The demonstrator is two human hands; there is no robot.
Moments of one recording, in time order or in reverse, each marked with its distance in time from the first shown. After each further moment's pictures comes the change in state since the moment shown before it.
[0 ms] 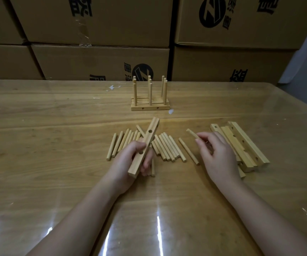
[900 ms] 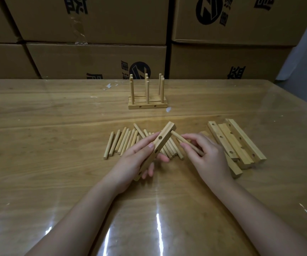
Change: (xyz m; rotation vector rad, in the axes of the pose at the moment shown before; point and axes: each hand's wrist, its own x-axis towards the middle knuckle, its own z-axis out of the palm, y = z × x) left_hand -0.005 -0.002 0.007 0.306 -0.016 0.019; right_hand -0.005 -0.013 0.004 0.179 -0.015 -0.208
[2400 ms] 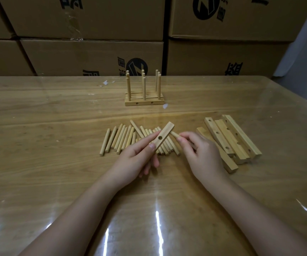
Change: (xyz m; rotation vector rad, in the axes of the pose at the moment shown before) left_hand -0.003 0.004 0.010 0.292 0.043 0.017; right_hand 0.000 -0.010 0.003 -0.078 -0.046 0.172
